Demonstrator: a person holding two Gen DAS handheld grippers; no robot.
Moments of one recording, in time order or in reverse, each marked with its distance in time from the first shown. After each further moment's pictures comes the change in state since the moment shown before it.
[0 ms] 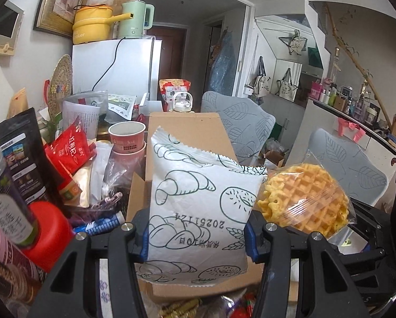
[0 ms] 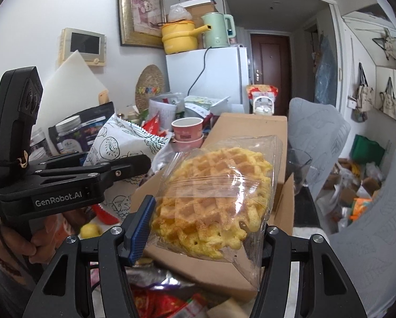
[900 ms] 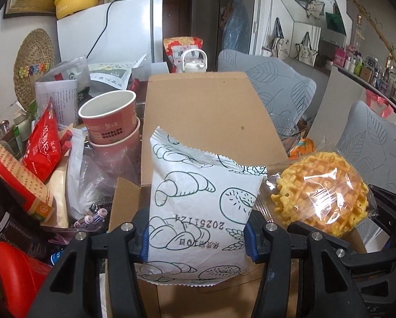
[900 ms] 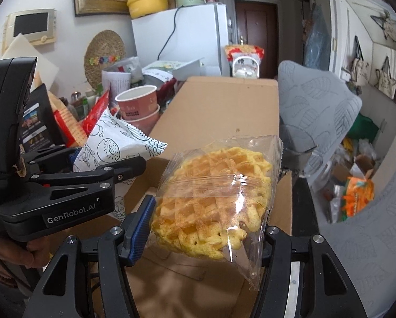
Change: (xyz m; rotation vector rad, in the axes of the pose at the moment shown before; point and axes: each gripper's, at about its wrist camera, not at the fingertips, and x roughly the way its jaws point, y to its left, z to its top) left arm 0.139 0.007 0.019 0.039 0.214 0.097; right arm 0.116 -0.063 0.018 0.064 0.221 -0.077
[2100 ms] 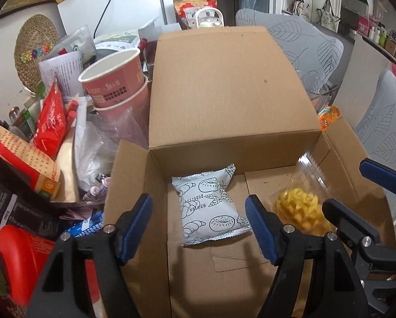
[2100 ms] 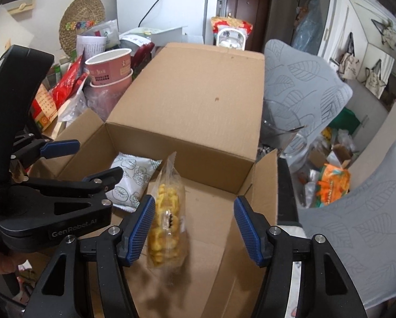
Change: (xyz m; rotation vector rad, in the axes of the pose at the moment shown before) left arm 0.022 -0.012 -0.014 0.015 0.189 0.155; right arm 0.012 0.000 -0.002 -0.065 0.127 -0.175
